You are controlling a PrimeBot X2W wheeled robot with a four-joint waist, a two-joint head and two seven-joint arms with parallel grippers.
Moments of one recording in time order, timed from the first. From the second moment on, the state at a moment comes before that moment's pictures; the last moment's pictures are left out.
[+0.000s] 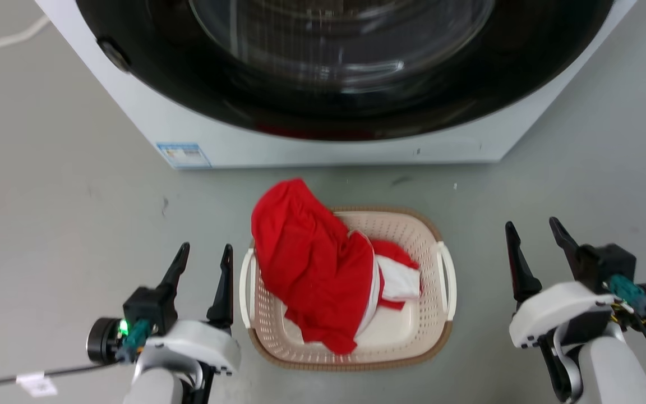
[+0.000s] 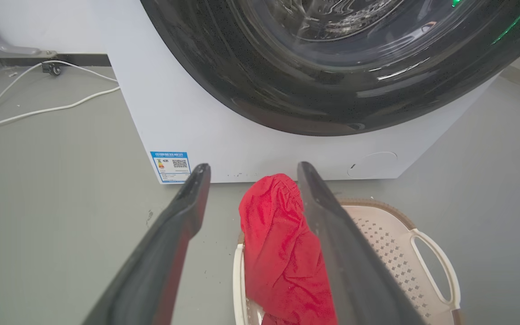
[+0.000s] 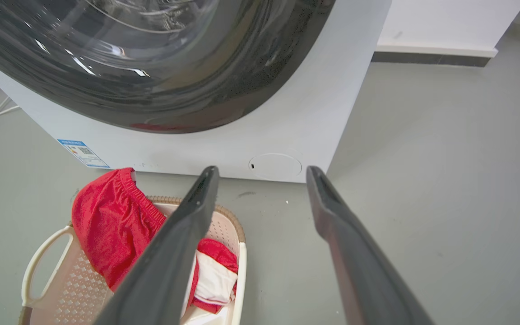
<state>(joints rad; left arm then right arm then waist) -0.15 0.05 -0.06 0.29 -0.13 -0.10 -0.26 -0.20 -0.05 -0.02 0.28 0.04 0.13 -0.12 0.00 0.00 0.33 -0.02</state>
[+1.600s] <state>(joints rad) -0.91 0.29 -0.86 1.02 -0.75 -0.13 -0.06 -0.96 -0.05 0.17 1.25 0.21 0.13 0.10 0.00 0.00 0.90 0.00</state>
